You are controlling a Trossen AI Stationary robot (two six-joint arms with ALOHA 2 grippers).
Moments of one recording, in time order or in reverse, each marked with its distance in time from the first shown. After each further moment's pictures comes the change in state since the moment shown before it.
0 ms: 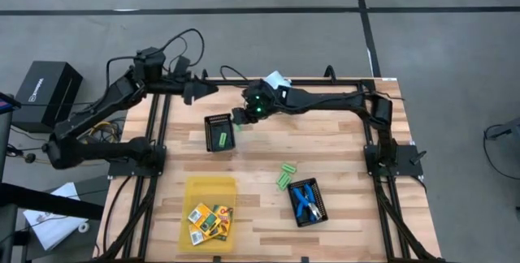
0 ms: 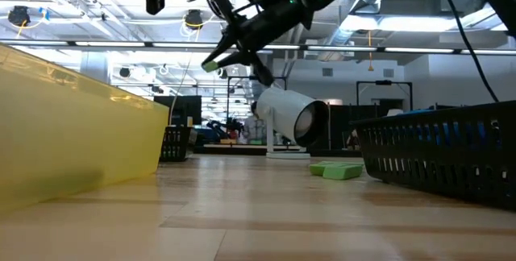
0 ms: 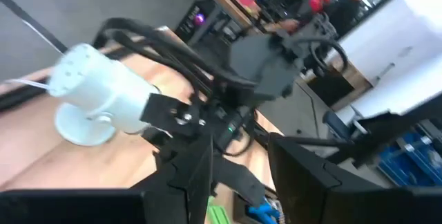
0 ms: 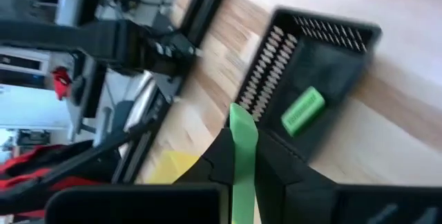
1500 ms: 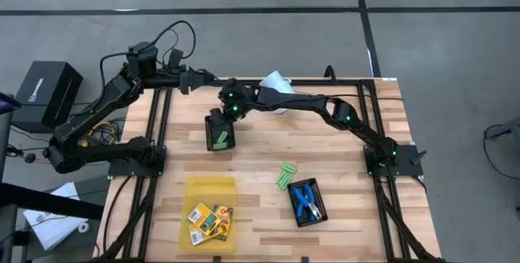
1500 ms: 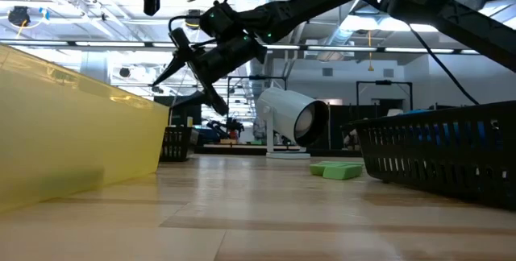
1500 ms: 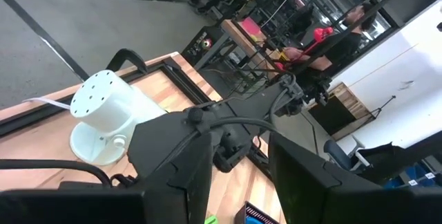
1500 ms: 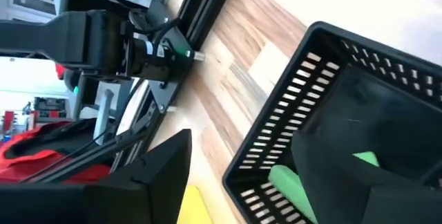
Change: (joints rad) left arm 0.104 -0.008 0.000 0.055 0.029 -0.059; right arm -0.034 0.445 0.539 -0.121 -0.159 -0.057
